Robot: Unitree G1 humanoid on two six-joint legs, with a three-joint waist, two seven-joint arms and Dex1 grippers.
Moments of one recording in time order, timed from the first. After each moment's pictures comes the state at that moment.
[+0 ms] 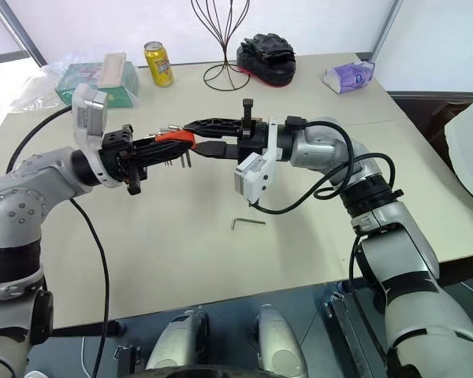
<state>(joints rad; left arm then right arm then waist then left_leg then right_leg) -0.60 0.65 0.17 -0.27 -0.97 0.86 -0.81 -1.03 -0.56 0.38 0.47 -0.26 -1.08 0.58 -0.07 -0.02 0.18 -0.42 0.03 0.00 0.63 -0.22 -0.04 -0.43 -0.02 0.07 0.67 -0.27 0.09</state>
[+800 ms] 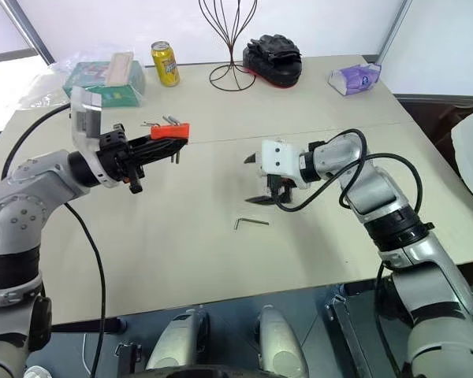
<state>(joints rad) -0.55 0.65 0.18 -0.30 -0.90 0.79 -0.77 -0.78 -0.74 0.37 0.01 0.15 0.30 1.22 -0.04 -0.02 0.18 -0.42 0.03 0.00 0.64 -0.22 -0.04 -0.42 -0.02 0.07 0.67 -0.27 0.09</state>
